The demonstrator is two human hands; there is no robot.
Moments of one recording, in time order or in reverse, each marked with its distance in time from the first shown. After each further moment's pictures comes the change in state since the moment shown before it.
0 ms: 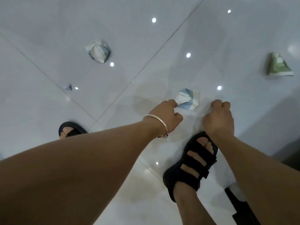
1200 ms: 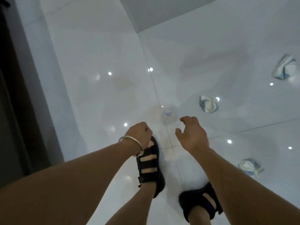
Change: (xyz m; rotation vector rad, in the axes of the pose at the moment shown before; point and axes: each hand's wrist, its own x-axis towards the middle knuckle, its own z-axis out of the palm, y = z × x) left_hand -0.159 -0.281 -0.206 -0.473 0.295 -0.522; right_hand -0.115 -0.378 0.041 -0.185 -0.301 -0.650
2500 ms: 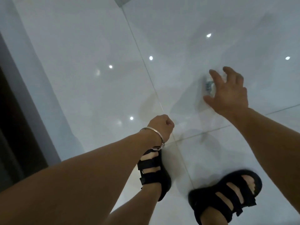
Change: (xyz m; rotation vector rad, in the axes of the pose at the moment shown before) left_hand 0.044 0.040 0.068 -0.193 -0.198 0.003; right_hand 0.100 0.090 -0.028 -0.288 0.227 -0.048
